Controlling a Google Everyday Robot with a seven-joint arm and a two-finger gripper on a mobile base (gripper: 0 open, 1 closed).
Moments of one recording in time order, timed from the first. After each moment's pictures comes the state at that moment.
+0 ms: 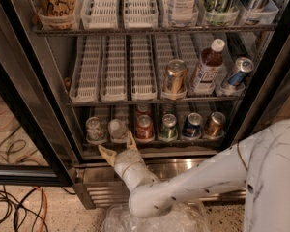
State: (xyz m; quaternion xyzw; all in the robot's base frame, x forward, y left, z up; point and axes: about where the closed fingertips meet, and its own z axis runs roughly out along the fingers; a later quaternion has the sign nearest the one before) arm 0.580 0.104 0.613 -0.22 0.71 0.14 0.65
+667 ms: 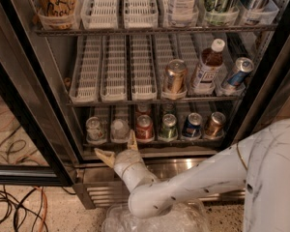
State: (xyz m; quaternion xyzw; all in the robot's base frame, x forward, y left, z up) arm 0.580 0.104 0.613 -0.22 0.71 0.14 0.65
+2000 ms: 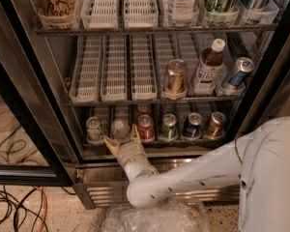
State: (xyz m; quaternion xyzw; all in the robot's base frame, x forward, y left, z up) arm 0.615 0.086 0.615 -0.18 0.72 0.11 0.66
